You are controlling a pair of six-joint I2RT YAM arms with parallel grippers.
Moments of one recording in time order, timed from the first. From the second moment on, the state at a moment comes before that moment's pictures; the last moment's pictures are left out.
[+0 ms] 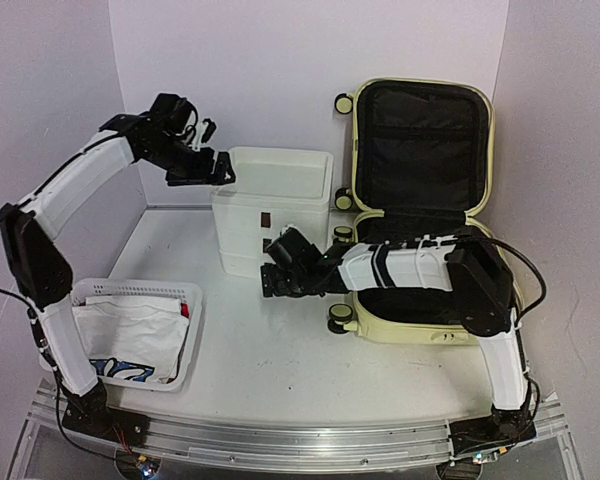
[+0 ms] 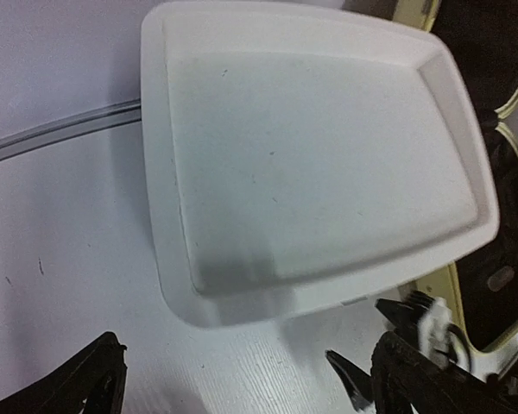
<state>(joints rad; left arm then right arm) -0.44 1.85 2.02 -0.95 0.12 -0.20 0.99 2.16 1.62 -0.29 0.40 0.57</state>
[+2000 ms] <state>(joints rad) -0.47 0.79 1.17 -0.75 -0.01 -0.07 1.04 2.53 1.71 0.18 0.79 0.32</state>
